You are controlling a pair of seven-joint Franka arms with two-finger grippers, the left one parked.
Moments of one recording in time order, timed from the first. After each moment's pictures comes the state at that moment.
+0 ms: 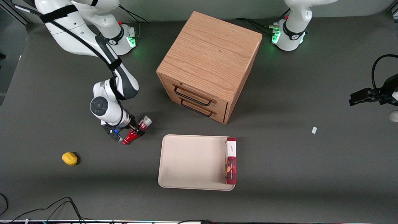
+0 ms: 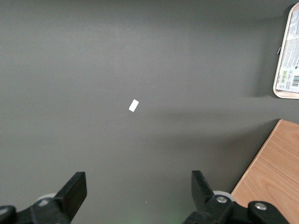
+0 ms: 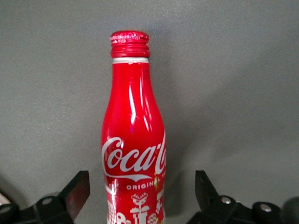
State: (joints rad) arm 0.19 0.48 0.08 -2.08 0.04 2.52 1.01
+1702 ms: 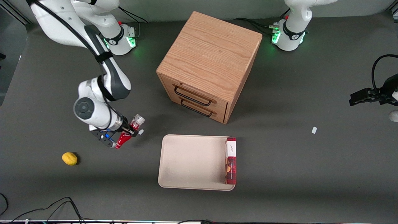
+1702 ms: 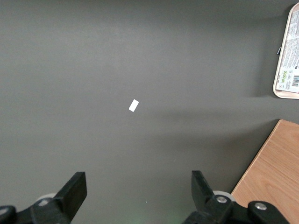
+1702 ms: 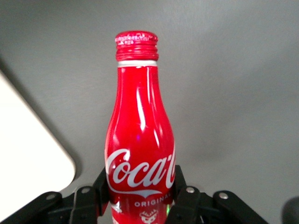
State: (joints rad) arm 0.18 0.38 0.08 -1.83 0.04 2.13 0.84
